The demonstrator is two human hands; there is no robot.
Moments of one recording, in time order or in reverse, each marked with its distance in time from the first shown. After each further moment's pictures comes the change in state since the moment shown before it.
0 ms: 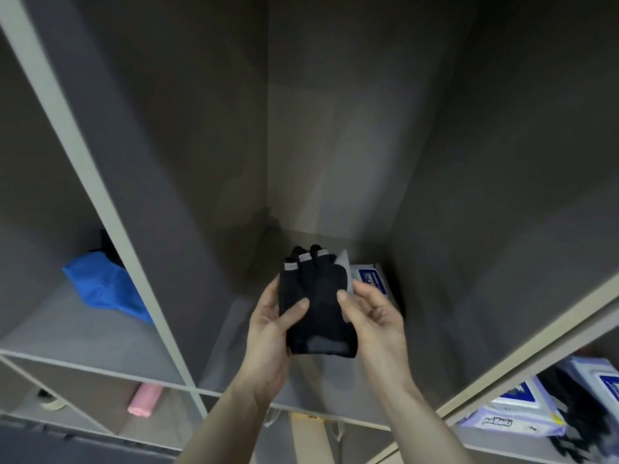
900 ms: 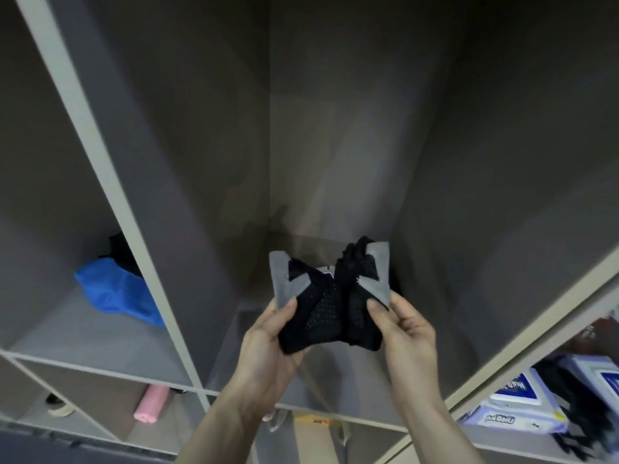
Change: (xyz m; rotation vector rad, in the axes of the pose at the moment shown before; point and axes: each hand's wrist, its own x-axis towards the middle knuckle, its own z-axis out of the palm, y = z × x) left_hand -0.035 0.030 0.015 -0.139 -0.048 -0.143; right_hand -0.021 -0.015 -0.019 0.075 0.011 -0.064
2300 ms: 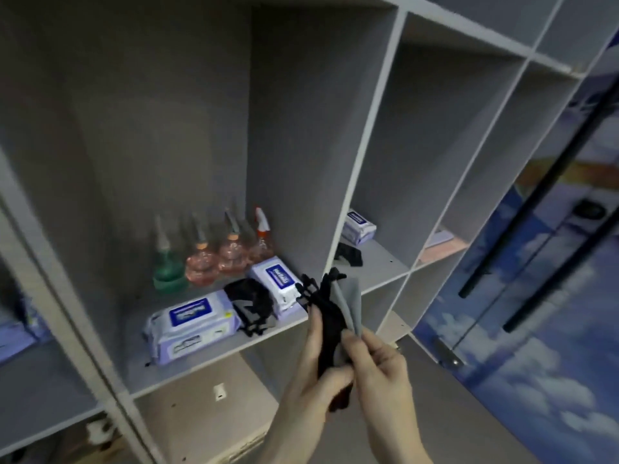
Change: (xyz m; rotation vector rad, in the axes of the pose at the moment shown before) left_hand -0.169 -0.360 0.290 0.485 -0.616 -0.254; right_hand -0.200 -0.136 -0.384 -0.161 0.543 -0.085
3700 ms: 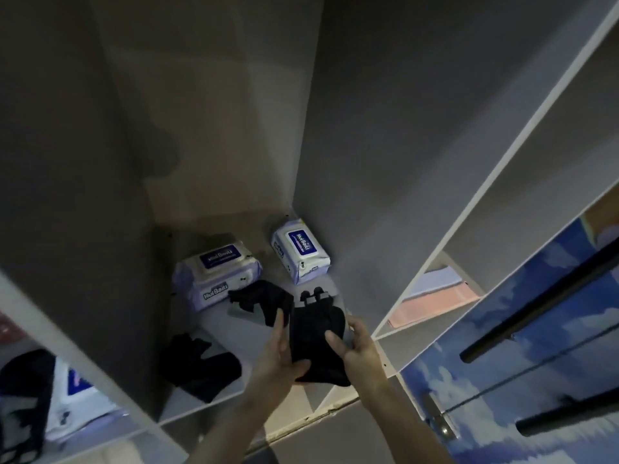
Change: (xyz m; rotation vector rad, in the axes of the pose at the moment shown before) left_hand 0.406 -0.165 0.153 -0.077 0.206 -0.211; right_hand 0.463 0.097 -0.262 -0.299 -0.203 0.173
